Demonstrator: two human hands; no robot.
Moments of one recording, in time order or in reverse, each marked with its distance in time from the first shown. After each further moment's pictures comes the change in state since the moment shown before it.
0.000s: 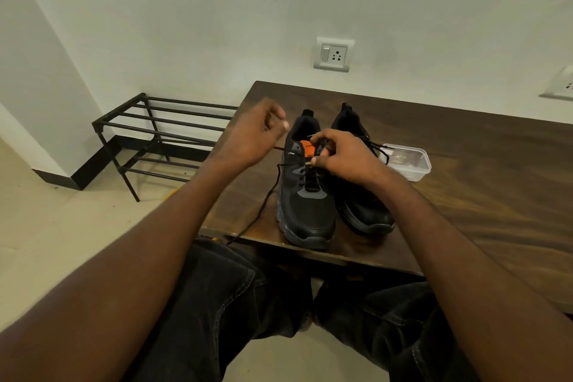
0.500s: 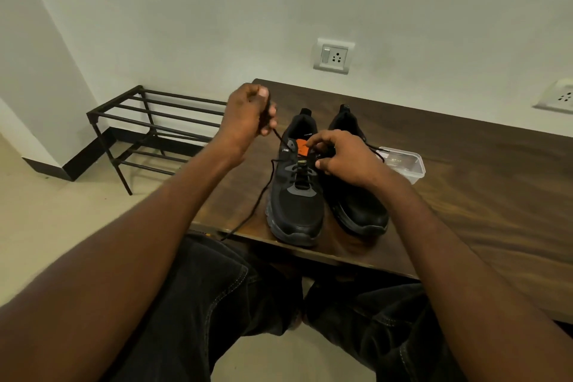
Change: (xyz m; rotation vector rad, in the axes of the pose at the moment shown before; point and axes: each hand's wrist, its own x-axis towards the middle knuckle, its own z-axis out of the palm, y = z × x) left_hand 0.005 0.015 -0.007 -0.688 0.114 -0.181; right_hand -0.004 -0.002 -0.009 -0.063 -0.067 -0.020
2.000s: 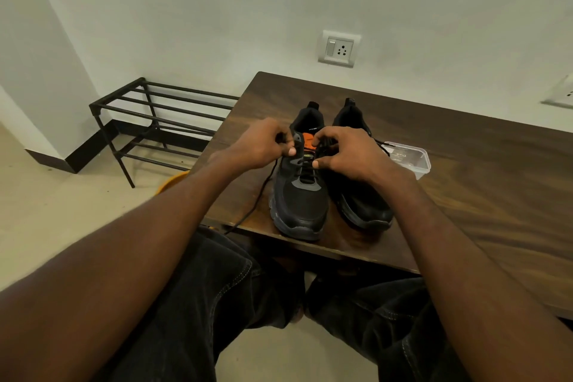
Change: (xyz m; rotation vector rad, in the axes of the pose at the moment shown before) left_hand -0.005 -0.034 0.000 0.862 -0.345 0.079; right_hand 0.001 -0.003 0.002 -0.219 0.018 0.016
